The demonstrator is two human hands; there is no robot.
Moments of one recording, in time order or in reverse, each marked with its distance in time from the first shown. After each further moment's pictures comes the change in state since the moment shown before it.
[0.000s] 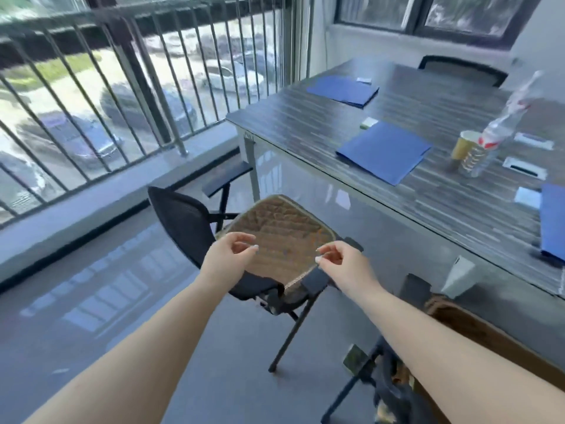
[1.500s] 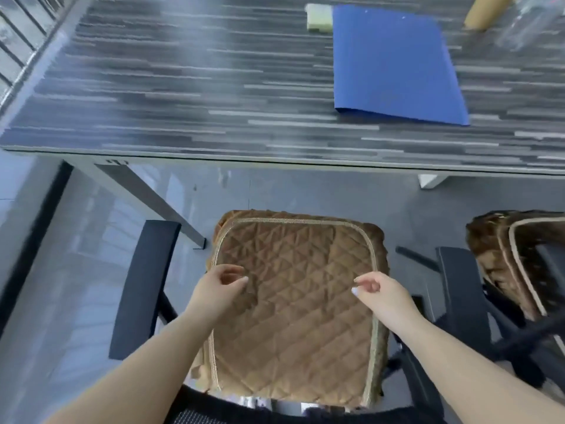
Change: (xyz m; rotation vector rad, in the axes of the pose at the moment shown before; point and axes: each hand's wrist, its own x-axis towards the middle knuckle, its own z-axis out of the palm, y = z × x) left_hand 0.535 -0.087 0.045 0.407 -0.689 -0.096; right_hand 0.323 0.080 0.168 0.152 0.352 0.875
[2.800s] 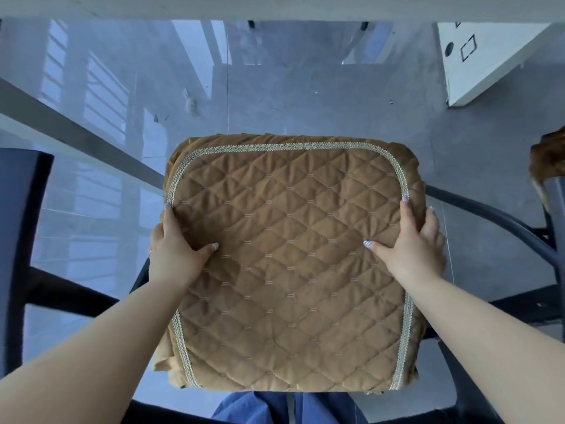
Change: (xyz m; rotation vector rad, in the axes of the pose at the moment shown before) left_hand 0.149 -0.109 0.068 0.365 0.212 0.043; right_hand 0.134 0.105 0.067 -0.436 0.297 0.179
